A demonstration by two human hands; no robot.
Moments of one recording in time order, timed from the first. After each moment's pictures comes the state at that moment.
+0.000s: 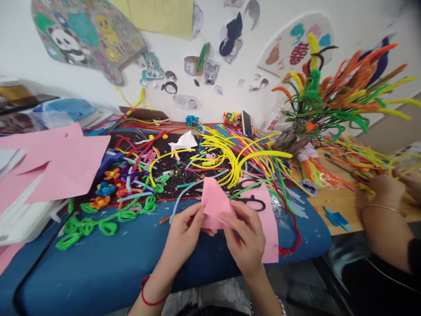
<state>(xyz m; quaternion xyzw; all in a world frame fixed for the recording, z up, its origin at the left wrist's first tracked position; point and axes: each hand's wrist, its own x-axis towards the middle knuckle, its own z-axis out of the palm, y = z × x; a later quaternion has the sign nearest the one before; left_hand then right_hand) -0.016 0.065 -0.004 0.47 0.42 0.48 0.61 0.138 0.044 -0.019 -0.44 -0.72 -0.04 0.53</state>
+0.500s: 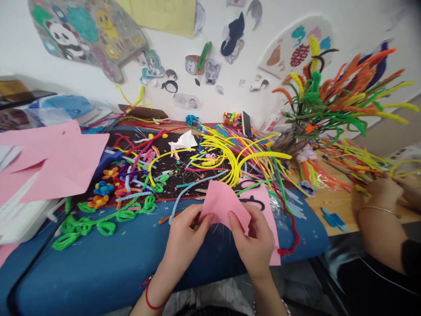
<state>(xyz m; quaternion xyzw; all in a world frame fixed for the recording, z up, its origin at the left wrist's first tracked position) -0.017 0.063 -0.015 0.63 0.49 0.46 0.38 0.136 0.040 -0.014 -0.55 -0.57 0.11 0.60</state>
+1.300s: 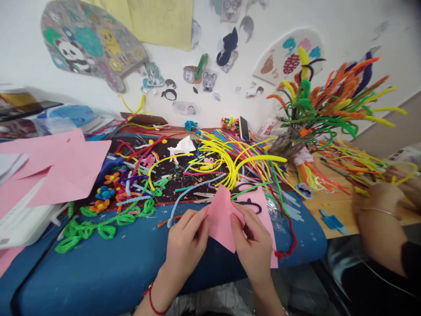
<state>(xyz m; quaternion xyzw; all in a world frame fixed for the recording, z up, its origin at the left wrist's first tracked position) -0.010 0.055 -0.010 0.74 0.44 0.51 0.07 0.142 0.037 0.003 -0.55 -0.62 0.12 0.54</state>
